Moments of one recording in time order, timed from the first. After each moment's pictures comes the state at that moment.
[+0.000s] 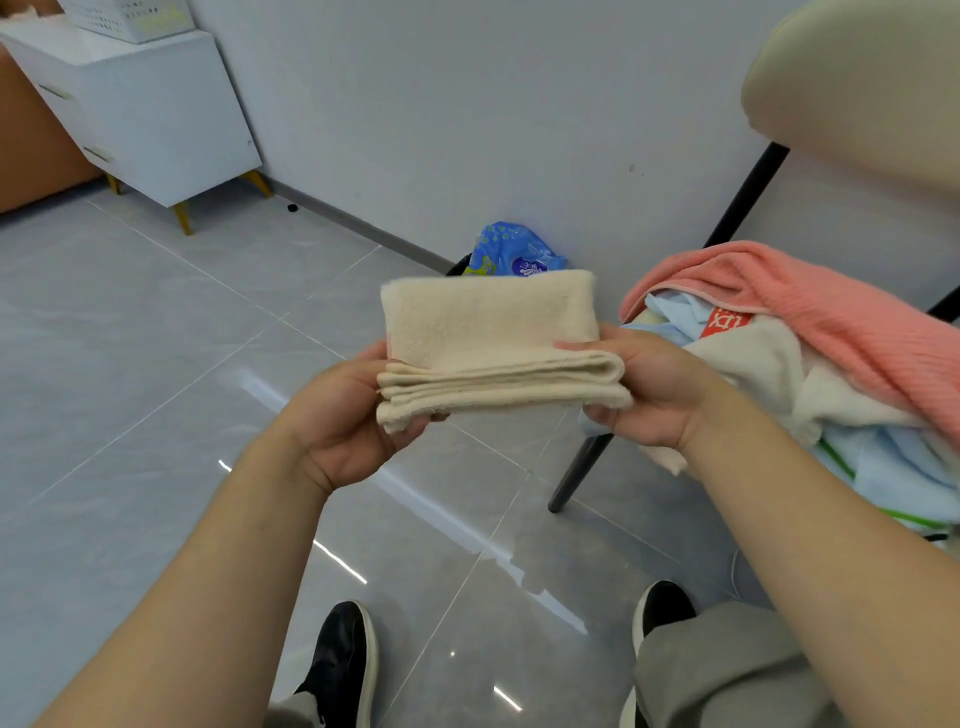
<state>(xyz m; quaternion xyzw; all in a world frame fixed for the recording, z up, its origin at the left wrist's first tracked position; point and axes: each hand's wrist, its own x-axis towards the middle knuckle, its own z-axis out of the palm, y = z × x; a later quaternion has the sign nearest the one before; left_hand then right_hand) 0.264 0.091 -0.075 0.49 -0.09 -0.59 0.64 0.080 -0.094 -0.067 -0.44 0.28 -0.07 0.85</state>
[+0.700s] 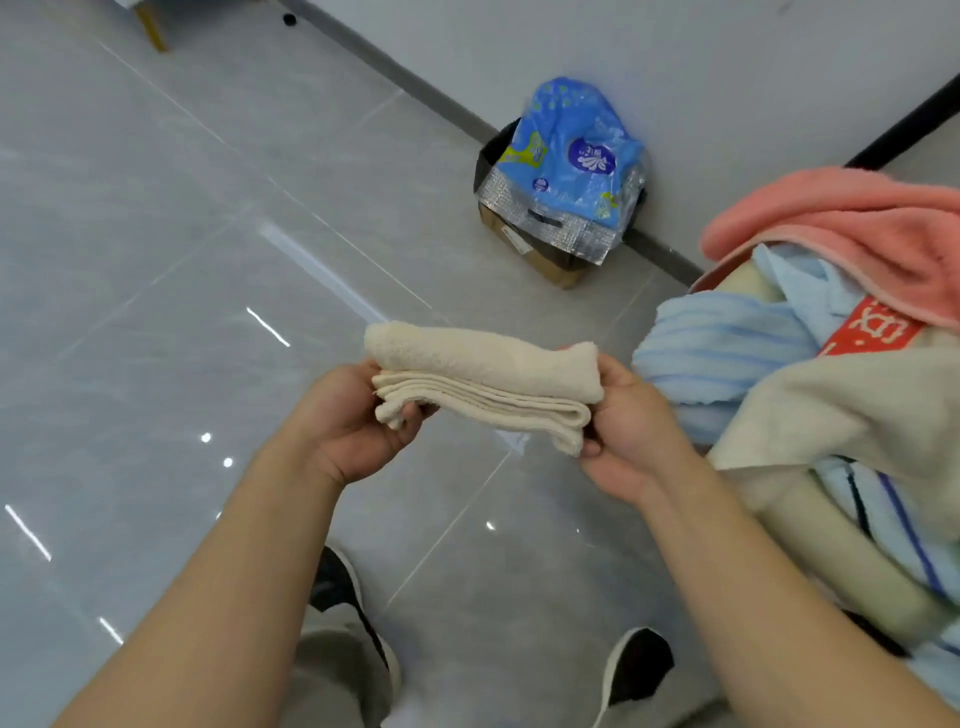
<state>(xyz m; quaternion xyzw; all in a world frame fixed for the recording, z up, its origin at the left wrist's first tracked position) 0.302 0.055 -0.155 0.46 0.25 -0.60 0.61 0.133 -0.098 -0.166 -0.41 0.48 -0.07 0.77</state>
